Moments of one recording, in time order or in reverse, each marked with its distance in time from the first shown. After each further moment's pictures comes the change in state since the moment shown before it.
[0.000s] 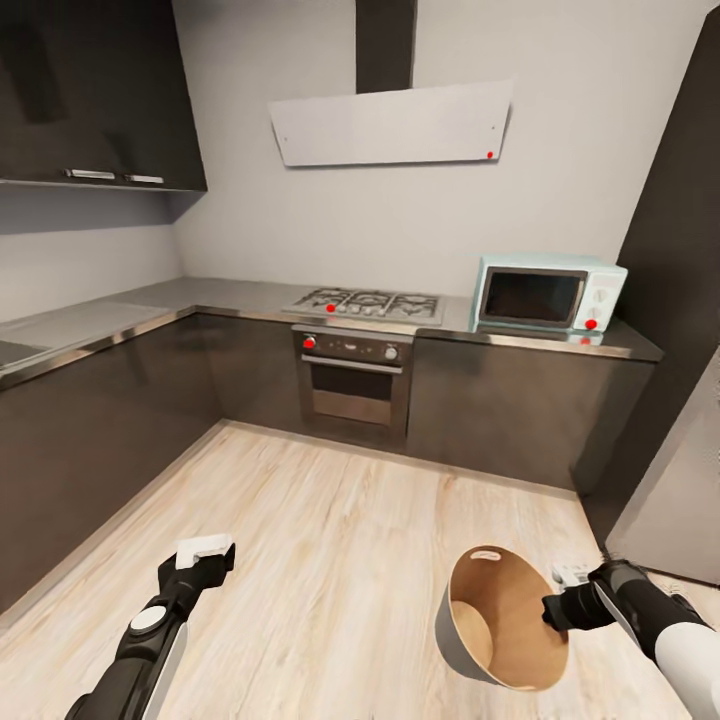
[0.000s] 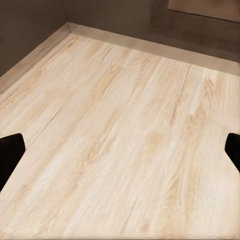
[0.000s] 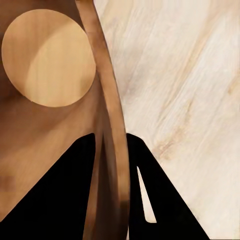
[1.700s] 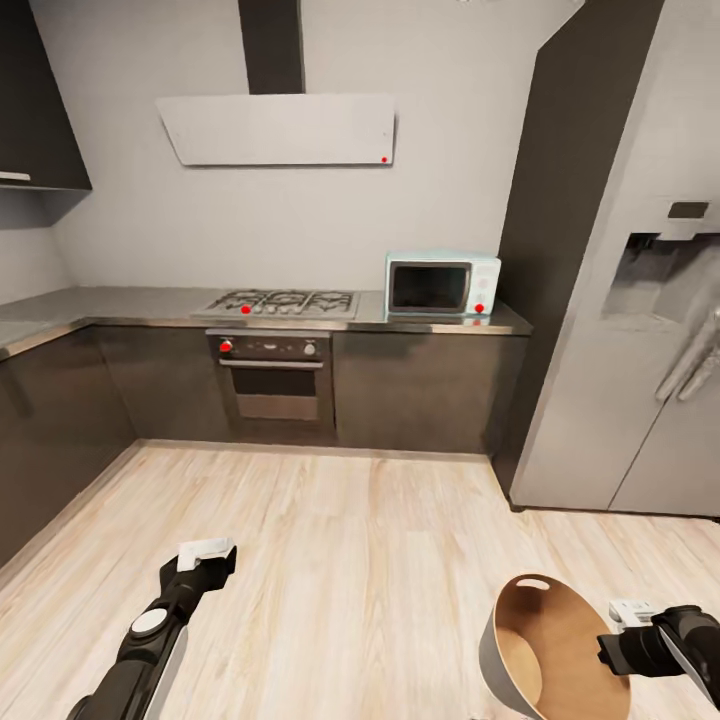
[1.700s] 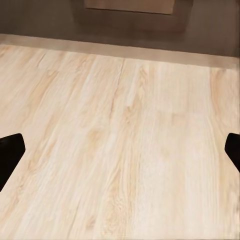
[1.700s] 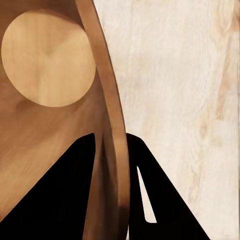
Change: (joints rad) left arm 0.000 0.002 -0.004 0.019 -0.003 -0.015 -0.009; right arm 0.107 -0.114 -0.081 0.010 -0.002 -0.087 0.002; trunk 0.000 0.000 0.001
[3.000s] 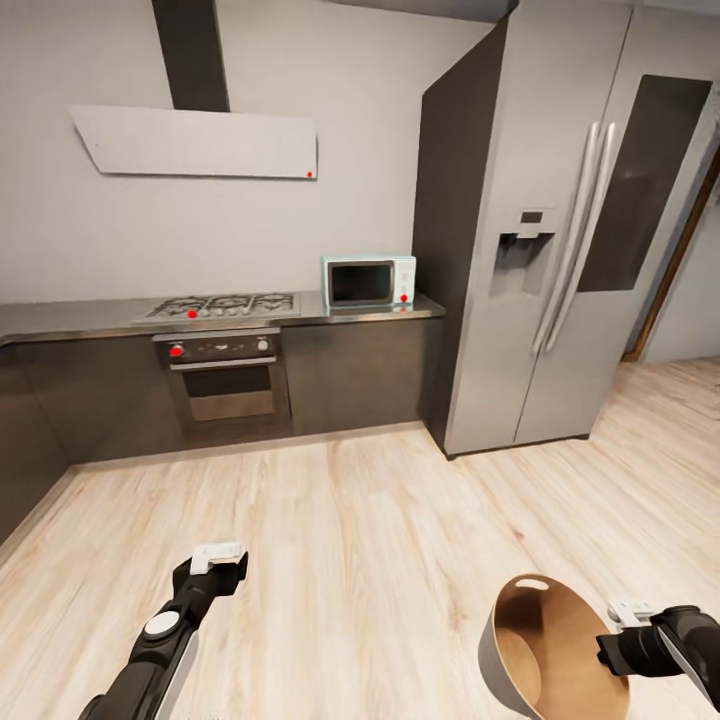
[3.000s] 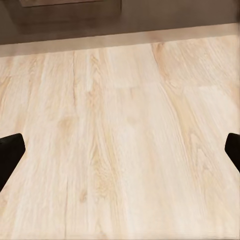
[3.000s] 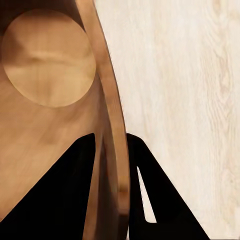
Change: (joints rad) left arm 0.000 0.000 -0.059 0.026 -0.001 0.000 0.004; right arm 0.000 0.003 0.001 0.000 0.001 0.000 -0.001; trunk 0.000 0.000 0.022
